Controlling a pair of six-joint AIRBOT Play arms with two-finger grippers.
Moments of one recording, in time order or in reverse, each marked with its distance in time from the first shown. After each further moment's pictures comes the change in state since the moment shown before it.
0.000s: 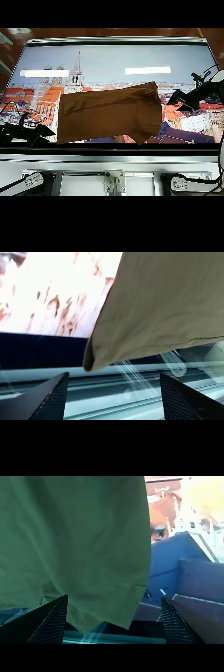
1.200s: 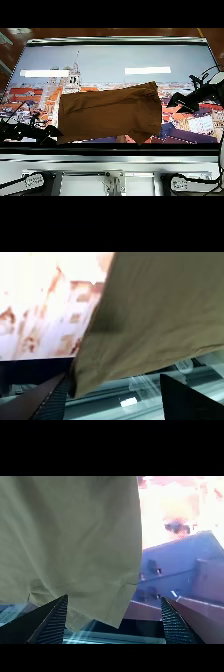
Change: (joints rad) left arm -0.125 -0.077 -0.021 -0.022 0.067 -0.024; right arm 0.000 0.000 -0.019 -0.019 -0.002 -0.040
